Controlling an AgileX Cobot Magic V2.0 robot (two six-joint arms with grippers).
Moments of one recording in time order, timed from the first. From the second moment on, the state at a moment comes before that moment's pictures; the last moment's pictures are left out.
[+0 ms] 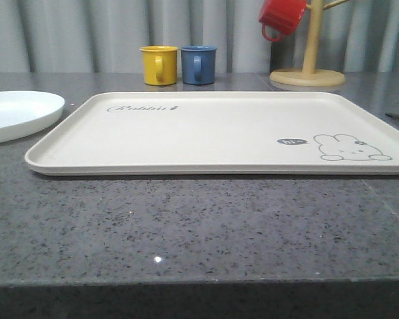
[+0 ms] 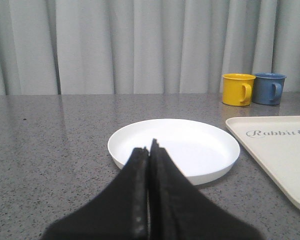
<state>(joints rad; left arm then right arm) -0.03 0.00 0.00 -0.01 0.01 0.00 0.01 -0.01 0.03 0.01 0.00 0.05</state>
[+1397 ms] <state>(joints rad) -0.03 0.49 -0.70 -0.01 0.63 0.00 0.01 0.53 -0.67 0.02 0.71 0.05</state>
